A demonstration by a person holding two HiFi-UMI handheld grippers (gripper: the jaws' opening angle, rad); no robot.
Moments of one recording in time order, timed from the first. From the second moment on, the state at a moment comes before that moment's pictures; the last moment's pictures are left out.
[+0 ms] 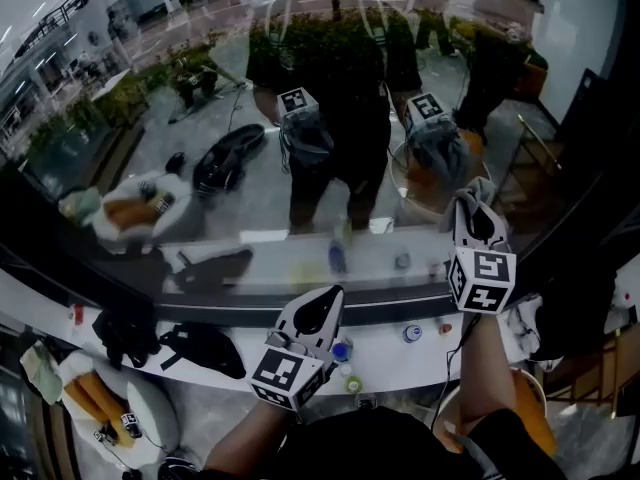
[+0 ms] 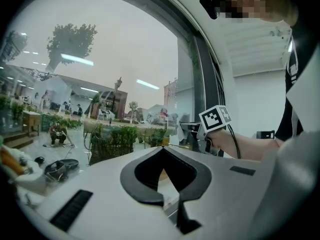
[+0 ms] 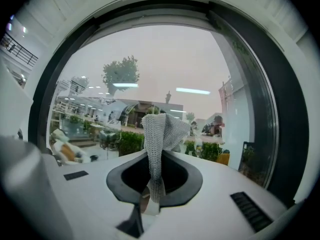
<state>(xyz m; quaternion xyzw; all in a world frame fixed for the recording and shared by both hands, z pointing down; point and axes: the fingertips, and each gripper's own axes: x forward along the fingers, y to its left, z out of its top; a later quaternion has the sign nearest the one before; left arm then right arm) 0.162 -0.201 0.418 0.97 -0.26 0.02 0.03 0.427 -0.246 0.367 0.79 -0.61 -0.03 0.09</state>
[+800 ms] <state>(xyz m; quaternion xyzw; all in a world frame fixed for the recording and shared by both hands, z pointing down) -0.008 -0.239 0.421 0.95 -0.31 0.01 0.04 0.192 -0.329 0.358 0.73 -0.68 -0.05 0.09</state>
